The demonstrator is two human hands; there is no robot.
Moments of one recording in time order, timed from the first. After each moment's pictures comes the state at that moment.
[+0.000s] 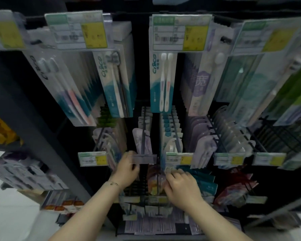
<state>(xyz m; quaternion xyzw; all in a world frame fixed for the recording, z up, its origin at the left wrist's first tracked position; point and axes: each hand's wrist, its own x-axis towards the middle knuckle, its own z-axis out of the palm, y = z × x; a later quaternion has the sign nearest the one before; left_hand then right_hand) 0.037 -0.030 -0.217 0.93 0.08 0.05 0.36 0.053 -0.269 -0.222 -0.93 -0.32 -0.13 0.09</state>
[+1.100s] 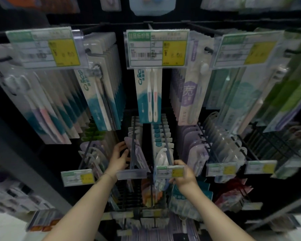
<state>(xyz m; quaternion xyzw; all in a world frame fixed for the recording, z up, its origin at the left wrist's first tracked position) 0.113 -0.022 -0.209 0.73 0.19 0.10 0.65 0.127 -0.275 -0.224 -0.69 0.04 0.16 0.71</state>
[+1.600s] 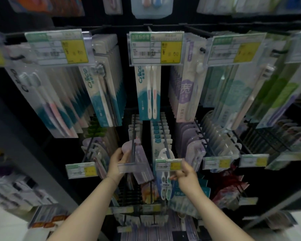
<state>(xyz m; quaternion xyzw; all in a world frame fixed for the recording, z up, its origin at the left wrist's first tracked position) 0.083 -0.037 -0.205 0.68 0.17 0.12 0.70 0.089 -0.289 -0.201 -0.71 0.01 0.11 0.70</state>
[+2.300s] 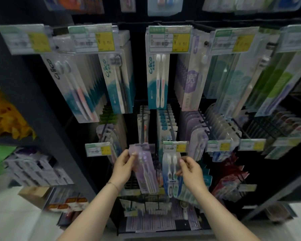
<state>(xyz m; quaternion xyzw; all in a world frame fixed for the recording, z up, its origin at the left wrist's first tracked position) -0.002 -0.051 -0.202 0.73 0.12 0.13 0.66 0.042 -0.293 -0.204 -0.78 -0.03 0.03 0.62</state>
